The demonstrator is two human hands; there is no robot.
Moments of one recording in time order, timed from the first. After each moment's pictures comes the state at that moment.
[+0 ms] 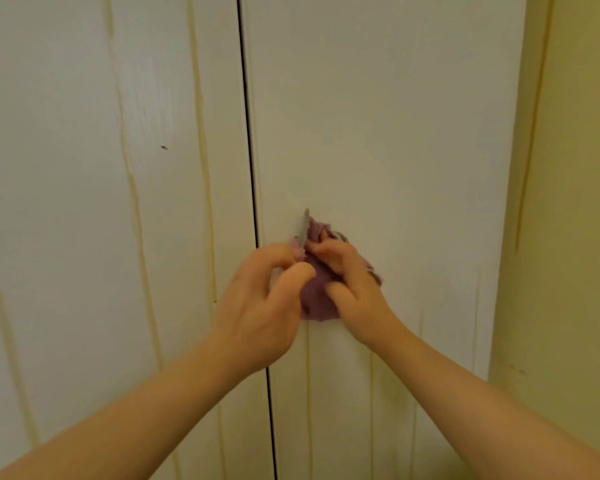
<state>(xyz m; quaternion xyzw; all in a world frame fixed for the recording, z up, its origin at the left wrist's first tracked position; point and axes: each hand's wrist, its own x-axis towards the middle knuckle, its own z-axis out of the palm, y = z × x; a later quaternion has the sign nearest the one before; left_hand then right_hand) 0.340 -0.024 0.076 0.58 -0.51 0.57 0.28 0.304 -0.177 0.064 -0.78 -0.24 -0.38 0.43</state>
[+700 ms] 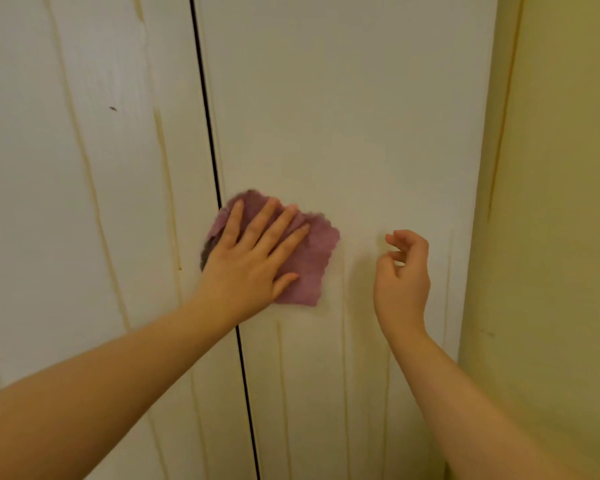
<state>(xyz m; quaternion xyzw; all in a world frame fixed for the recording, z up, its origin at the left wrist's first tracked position) 0.381 -0.053 0.057 0.69 -0.39 0.60 -0.13 0.264 -0.217 0.031 -0.64 0.13 -0.58 0.49</state>
